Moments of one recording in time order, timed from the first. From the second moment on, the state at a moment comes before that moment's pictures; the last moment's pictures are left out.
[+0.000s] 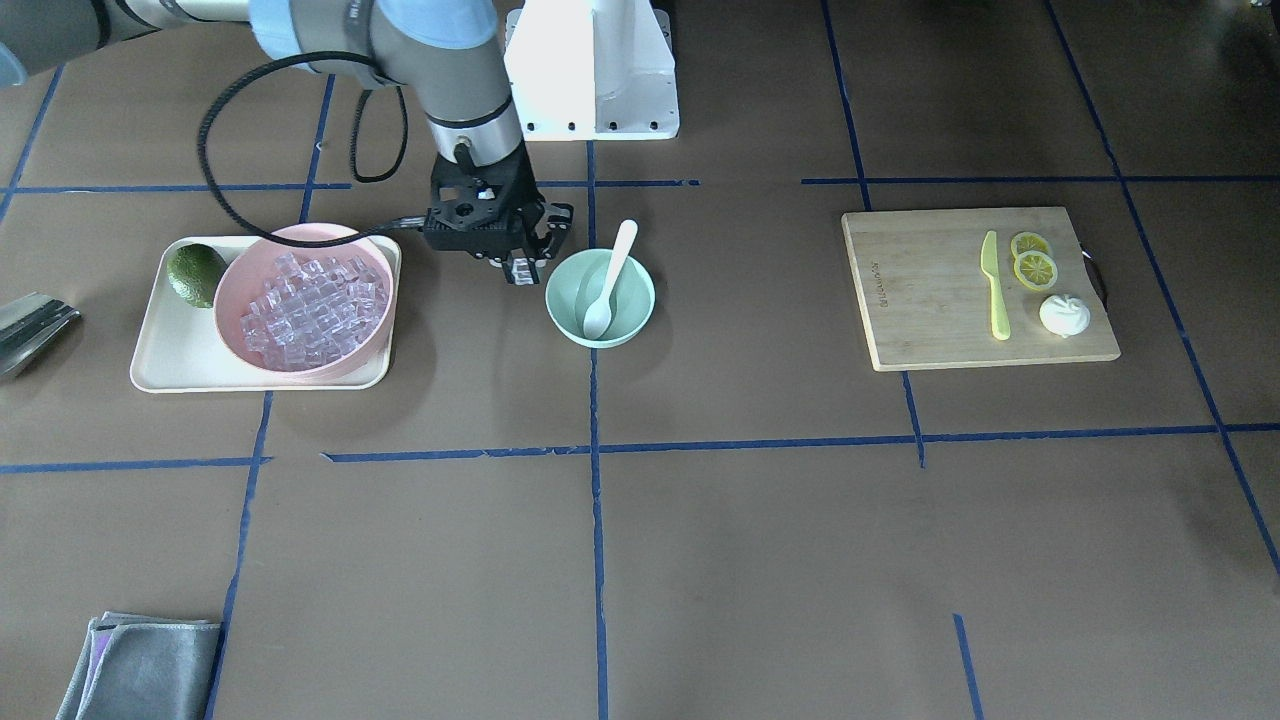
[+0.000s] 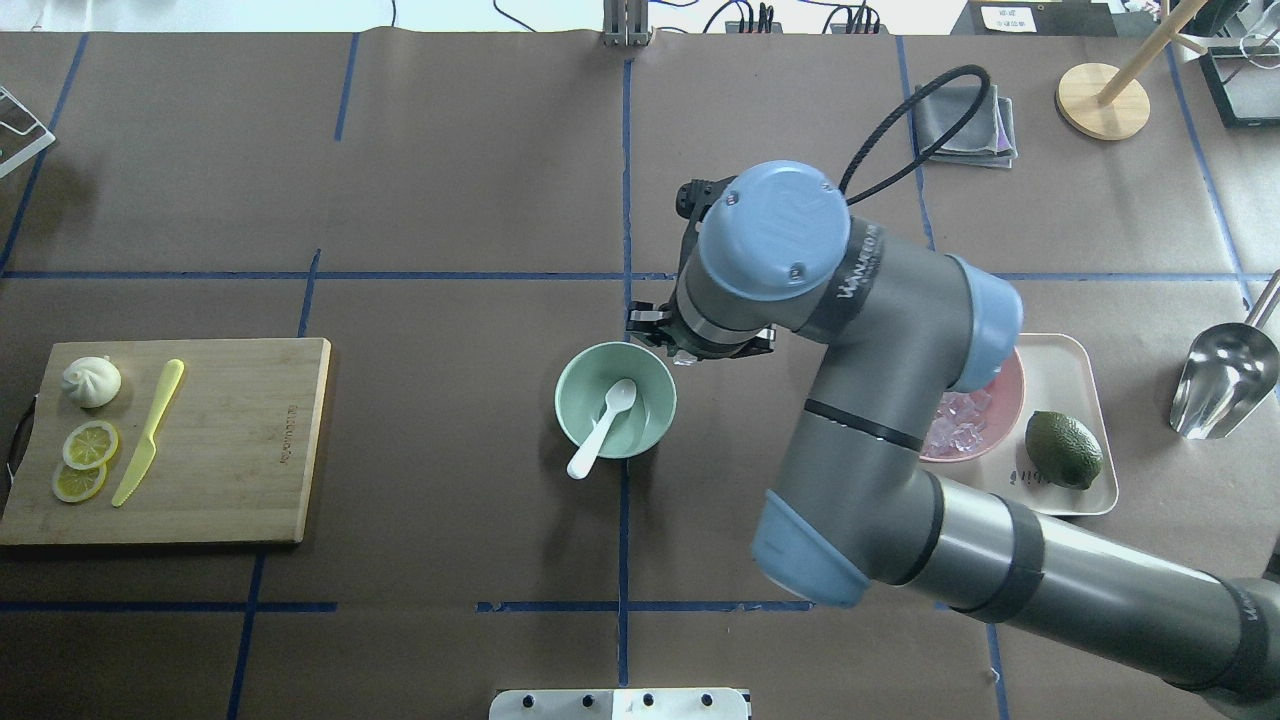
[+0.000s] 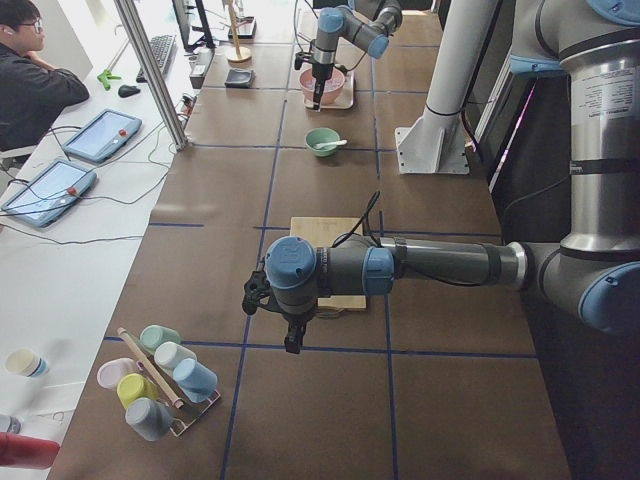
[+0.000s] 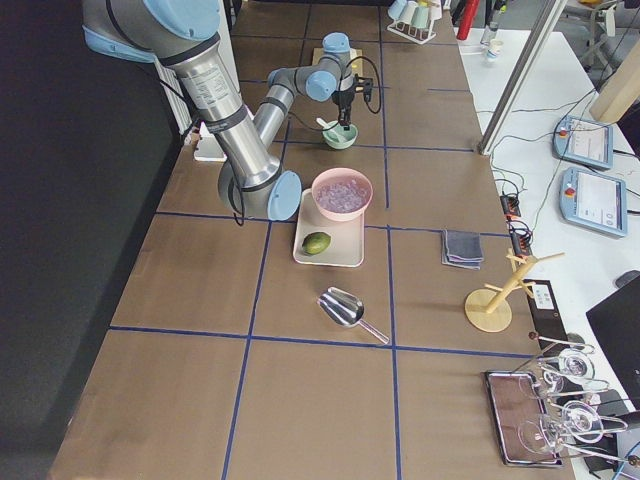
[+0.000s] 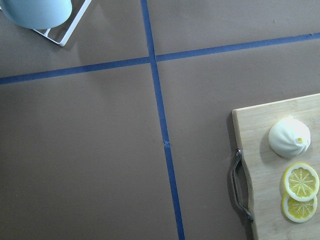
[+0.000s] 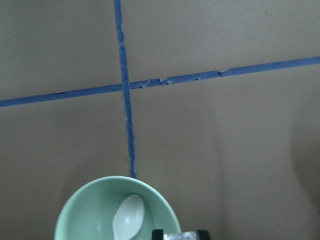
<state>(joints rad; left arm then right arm) -1.61 -1.44 -1.75 -1.49 -2.44 0.21 0.51 -0.84 1.76 -1.65 1.79 1.38</state>
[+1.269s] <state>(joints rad) -1.61 -1.45 -1.75 -1.49 -2.44 0.20 0.38 -0.72 1.53 -1.64 1.60 1.50</state>
